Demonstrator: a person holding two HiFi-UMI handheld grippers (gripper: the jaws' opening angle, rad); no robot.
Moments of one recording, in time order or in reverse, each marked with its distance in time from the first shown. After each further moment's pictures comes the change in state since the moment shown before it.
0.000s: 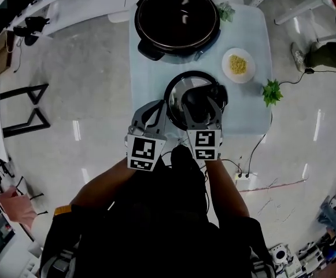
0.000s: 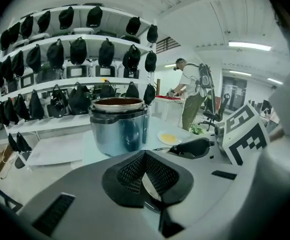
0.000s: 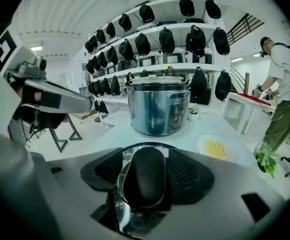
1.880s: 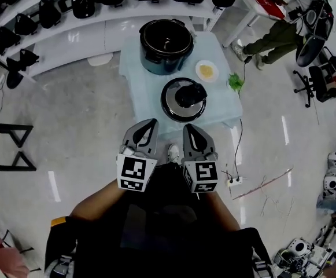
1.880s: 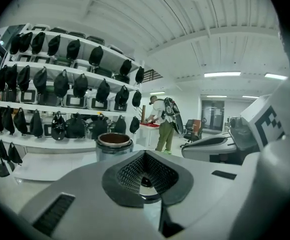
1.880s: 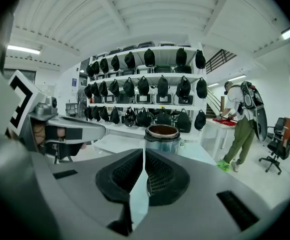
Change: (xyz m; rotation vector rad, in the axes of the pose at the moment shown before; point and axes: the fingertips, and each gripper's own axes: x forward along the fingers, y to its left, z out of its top) left arm -0.237 -0.008 0.032 0.030 -0.305 -0.188; right arm -0.232 0.164 0.083 0.053 -0.265 -0.240
